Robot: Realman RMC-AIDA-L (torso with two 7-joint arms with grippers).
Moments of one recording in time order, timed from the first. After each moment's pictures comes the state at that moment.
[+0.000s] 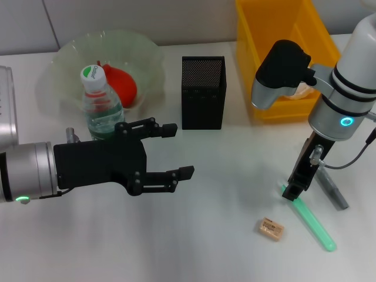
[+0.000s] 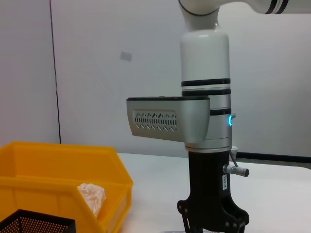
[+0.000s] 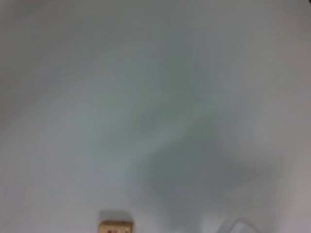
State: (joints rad) left arm -0.39 -2.07 1.32 0.86 1.53 1.43 -1.25; right arm 0.88 2.08 -1.26 -0.85 -2.79 -1.62 2.32
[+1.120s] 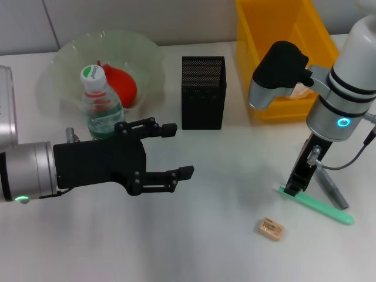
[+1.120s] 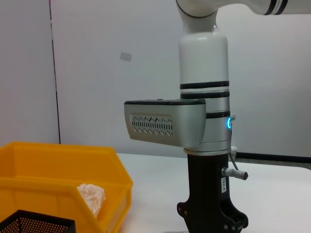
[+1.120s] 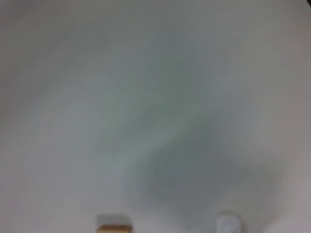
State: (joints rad) left arm -0.39 -2.07 1.32 0.86 1.53 1.43 -1.25; right arm 0.90 2.08 -1.27 -0.83 -2.79 -1.61 2.35
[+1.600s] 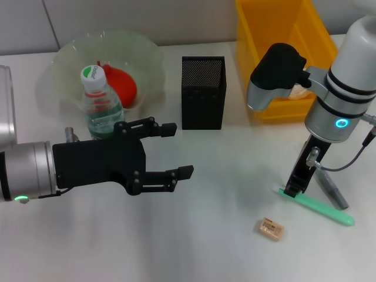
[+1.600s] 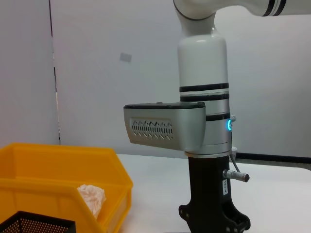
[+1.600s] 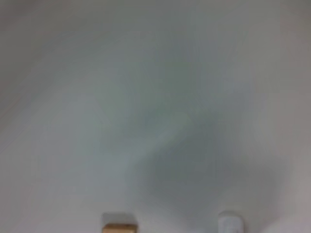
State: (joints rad) left arm -0.39 -2.06 1.32 0.86 1.53 1.44 -1.25; right arm 0.91 2.08 -1.27 -0.80 -2.79 -1.61 2.35
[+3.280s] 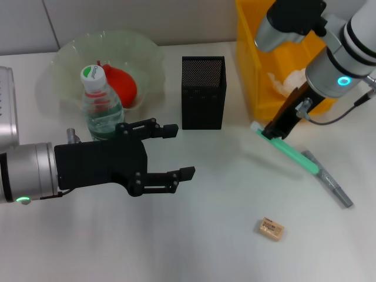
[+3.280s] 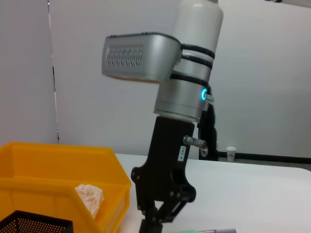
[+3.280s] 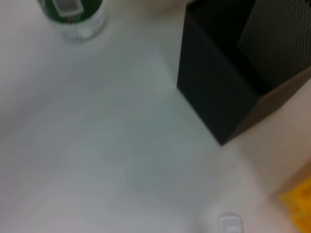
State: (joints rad) left arm -0.39 -2.07 1.32 0.86 1.53 1.43 -1.25; right arm 0.83 2.08 -1.19 -1.07 -2.73 -1.54 2.36
